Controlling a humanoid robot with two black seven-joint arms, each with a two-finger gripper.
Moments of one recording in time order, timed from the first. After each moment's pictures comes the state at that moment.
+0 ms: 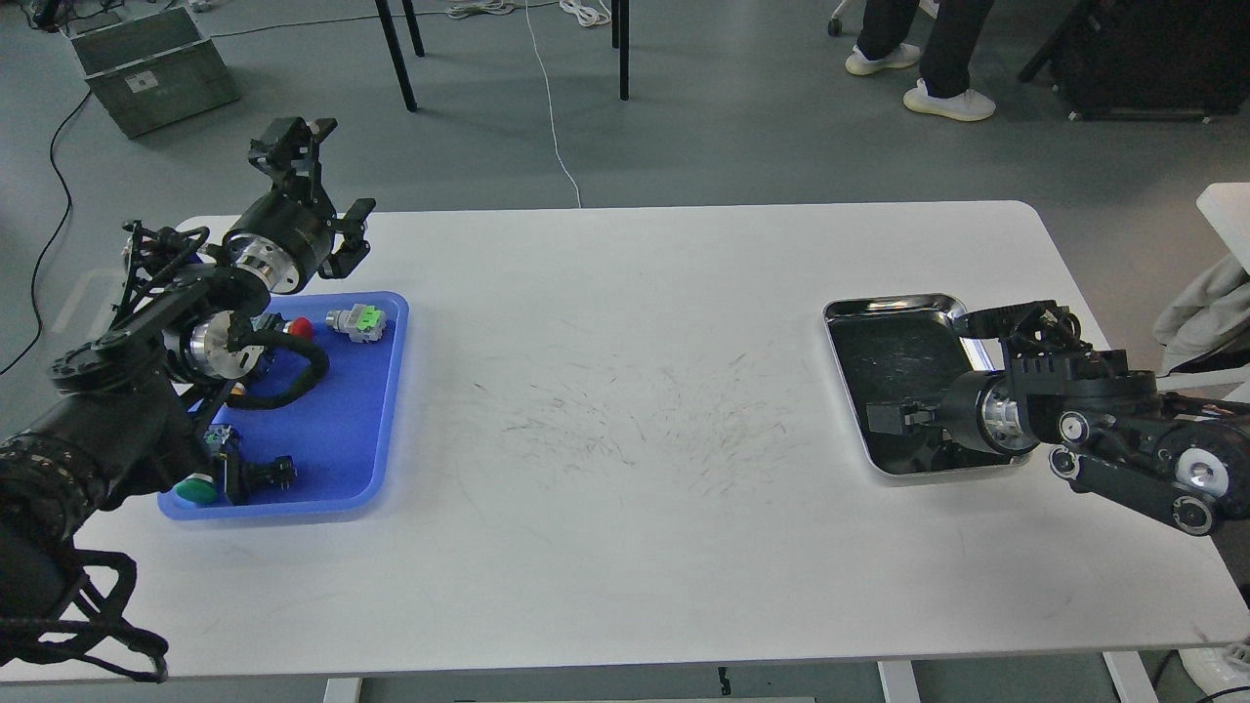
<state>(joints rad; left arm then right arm) -0.89 0.27 -0.58 -0.41 0.16 -0.29 -0.29 0.93 -0.62 -0.01 1.07 -1.40 0.26 -0.10</state>
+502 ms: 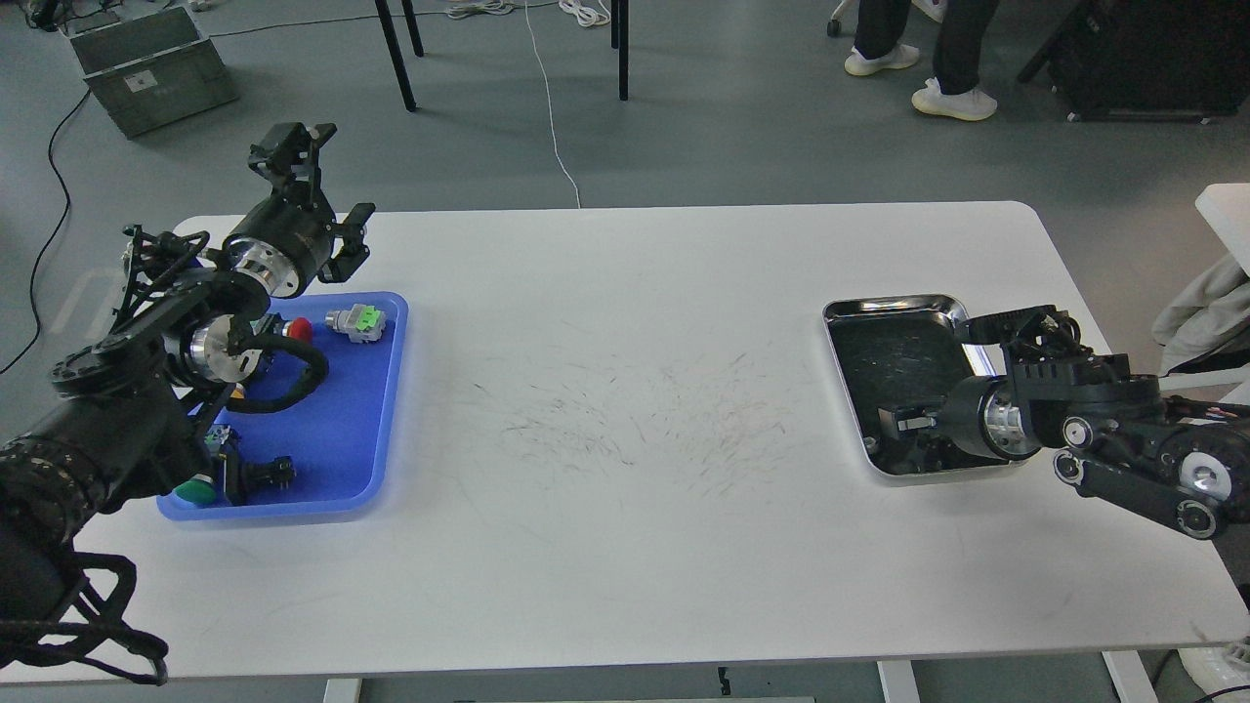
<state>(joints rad) -0.89 0.27 -0.58 -0.41 0.16 -0.29 -0.29 0.93 -0.62 -0.04 1.07 -1.40 0.26 -0.06</state>
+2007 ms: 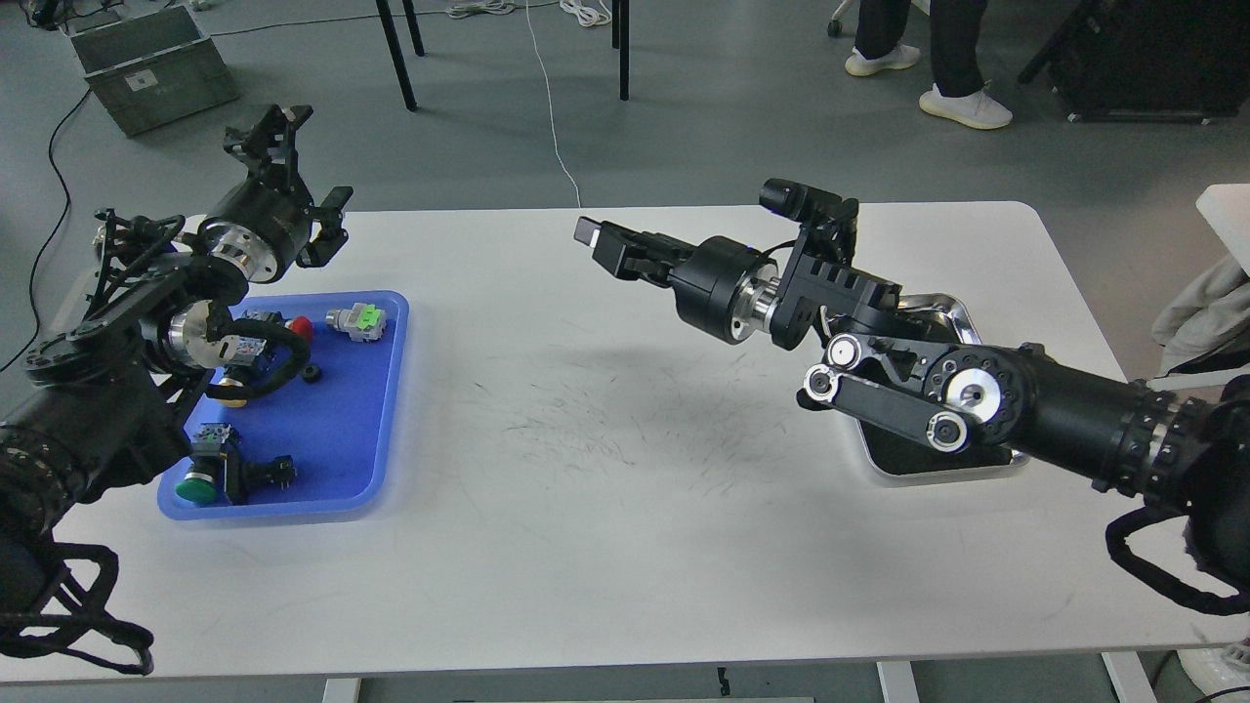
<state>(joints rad) -0.90 0.30 -0.58 -0.41 0.16 -0.28 -0.28 1.02 -0.04 0.09 0.93 -1.17 -0.18 0.23</state>
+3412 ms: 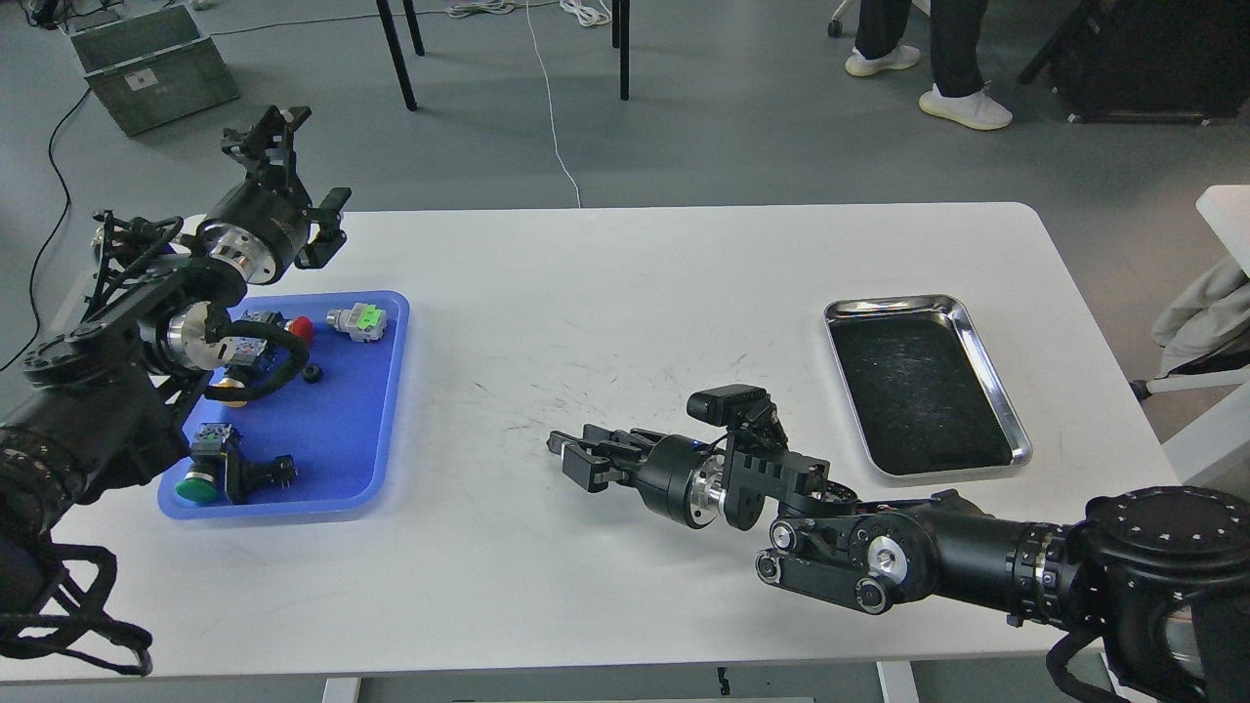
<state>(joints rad) -0.90 0.30 -0.58 -0.41 0.16 -0.28 -0.29 0.84 0.00 -0.10 0.87 -1.23 -0.26 0.22</state>
